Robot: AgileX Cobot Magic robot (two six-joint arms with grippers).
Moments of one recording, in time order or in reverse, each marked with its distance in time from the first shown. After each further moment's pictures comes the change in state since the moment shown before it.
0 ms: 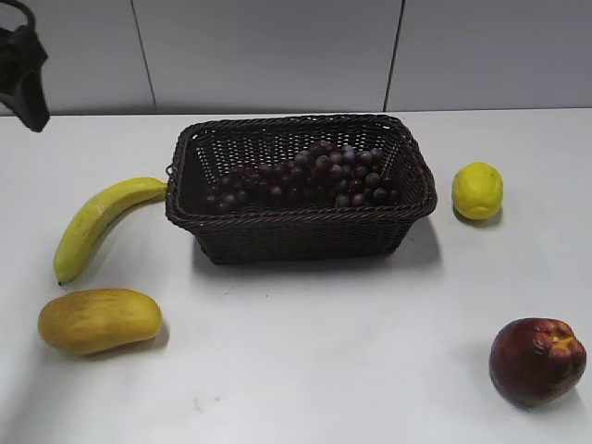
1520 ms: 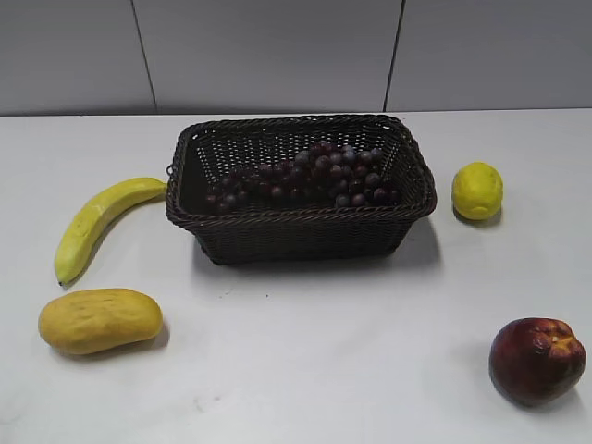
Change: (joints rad) left arm 0.108 -1.262 0.976 -0.037 -0.014 -0.024; right arm 0.000 0.000 0.000 0.000 0.000 0.000
